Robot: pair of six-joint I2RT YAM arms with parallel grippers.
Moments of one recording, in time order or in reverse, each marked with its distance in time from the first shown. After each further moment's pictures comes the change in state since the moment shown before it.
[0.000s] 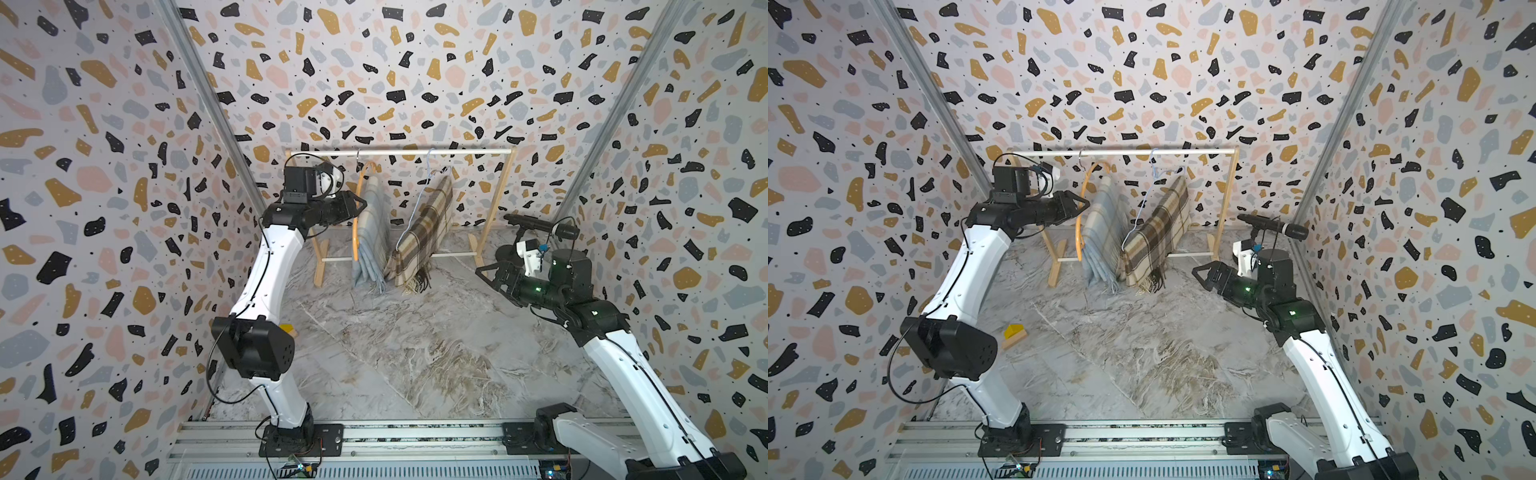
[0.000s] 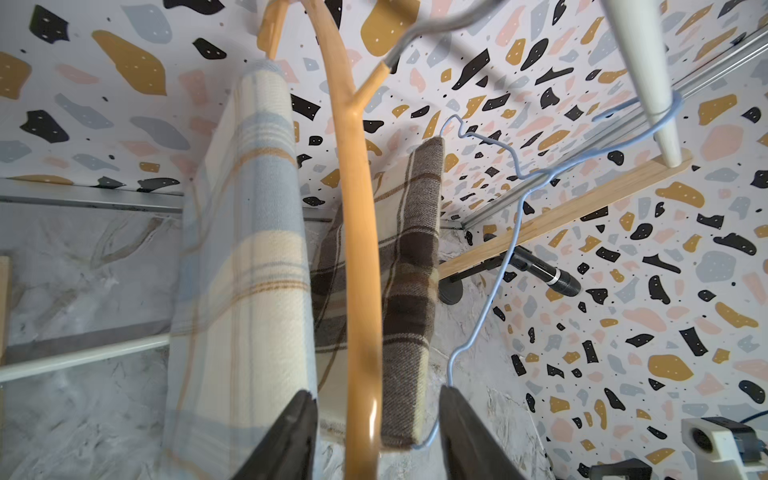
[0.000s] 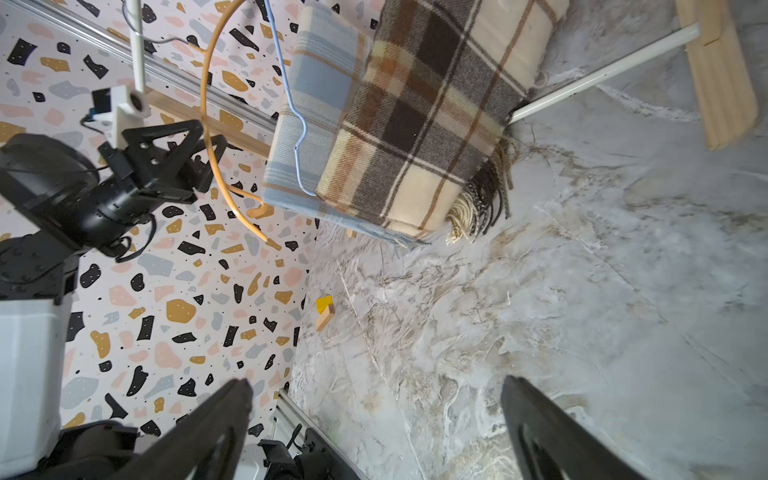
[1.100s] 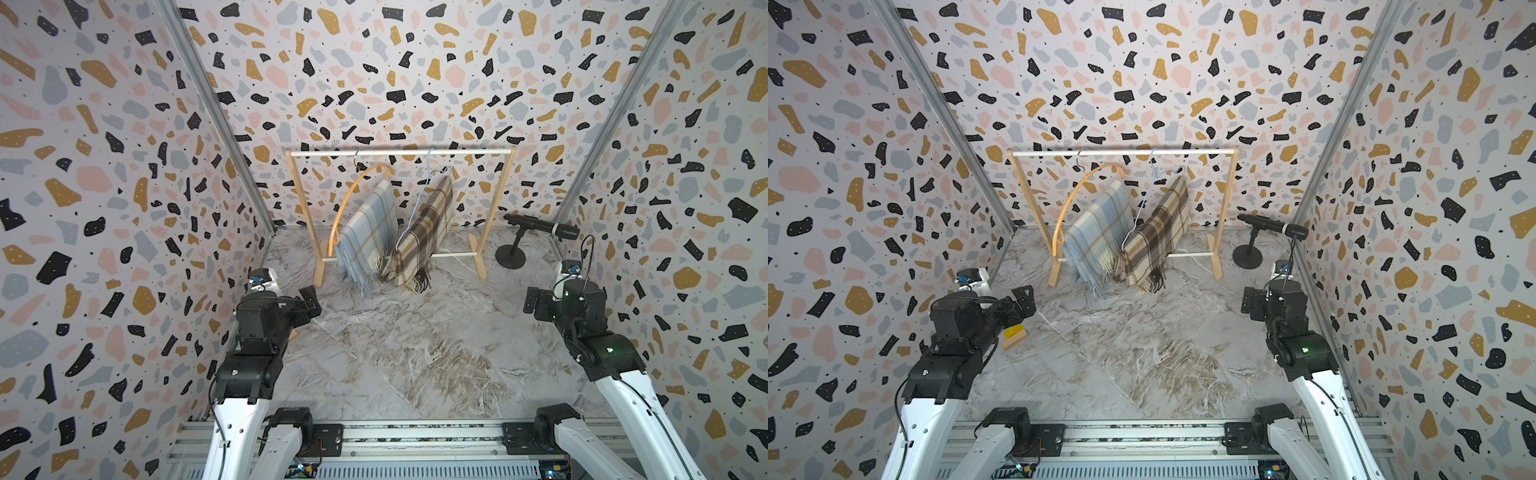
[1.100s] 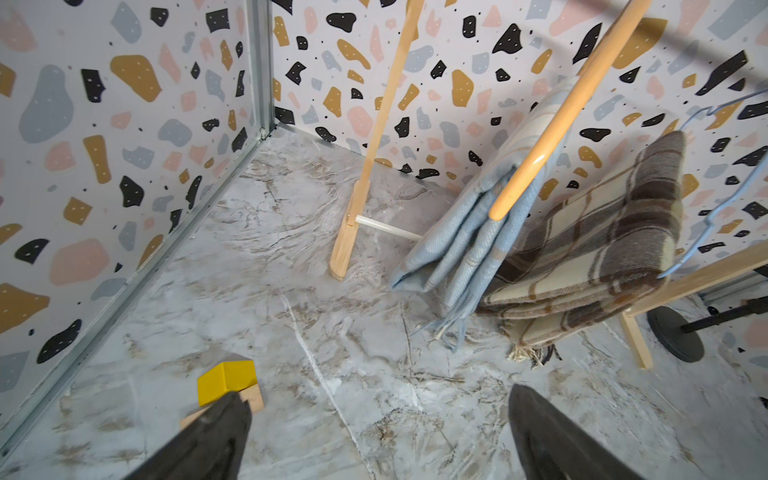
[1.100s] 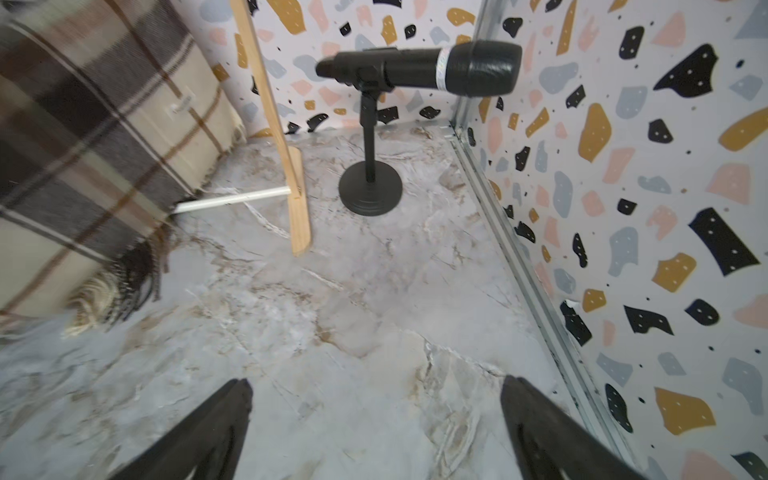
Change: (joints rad) left arm 0.090 -1.095 -1.104 0.089 -0.620 0.042; right arm -0.031 -0.259 -0.257 -0.036 0.901 -0.539
